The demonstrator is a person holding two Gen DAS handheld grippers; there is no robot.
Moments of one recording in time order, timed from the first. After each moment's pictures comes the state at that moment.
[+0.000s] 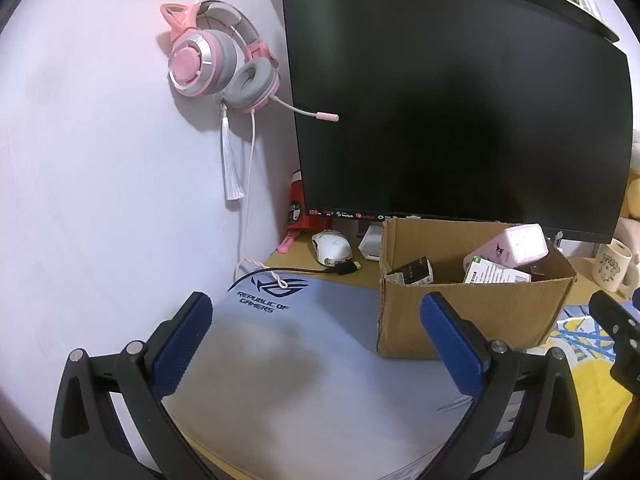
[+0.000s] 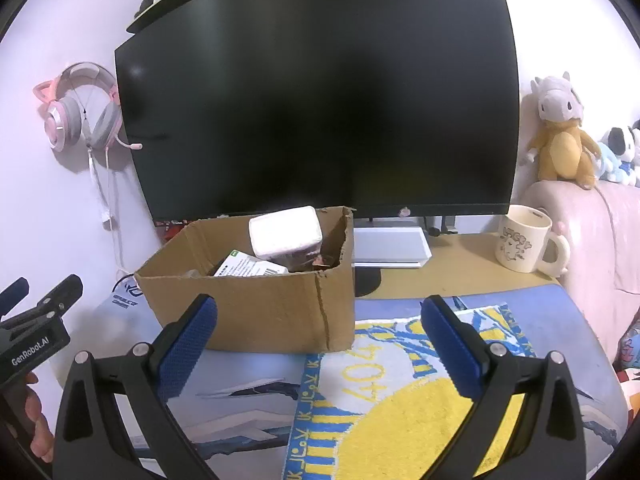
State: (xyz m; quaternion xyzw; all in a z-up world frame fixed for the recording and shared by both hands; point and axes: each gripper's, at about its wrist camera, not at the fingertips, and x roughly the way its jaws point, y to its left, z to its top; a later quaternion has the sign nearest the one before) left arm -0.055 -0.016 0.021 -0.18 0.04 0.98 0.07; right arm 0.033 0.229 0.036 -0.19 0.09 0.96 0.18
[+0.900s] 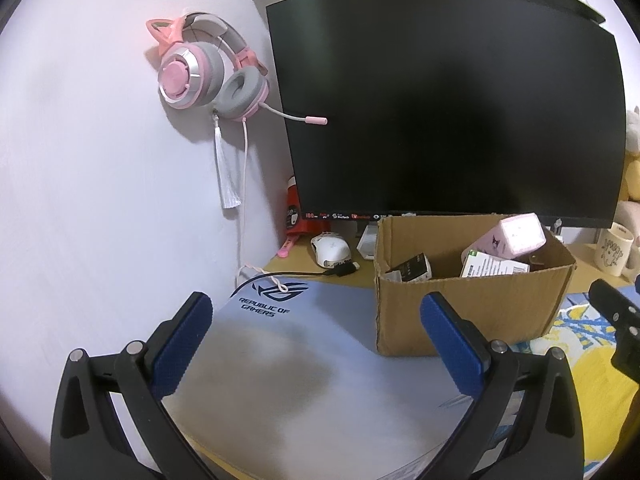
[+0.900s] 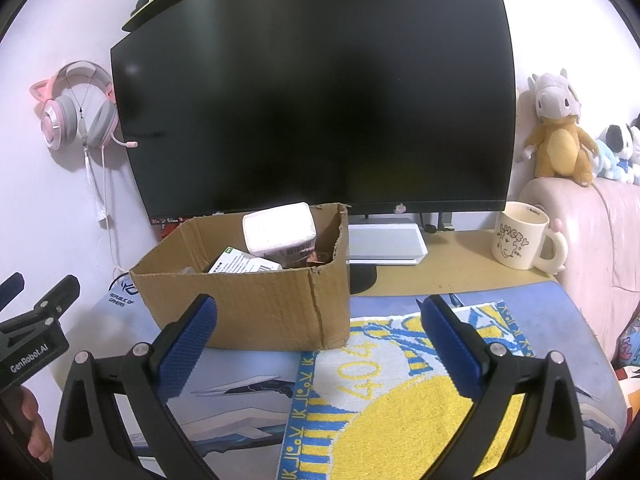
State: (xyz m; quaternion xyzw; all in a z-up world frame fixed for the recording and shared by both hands) left arm -0.050 -0.005 0.021 -0.18 0.07 0.98 0.06; right arm 0.034 0.232 0.035 -0.19 0.09 0.96 0.18
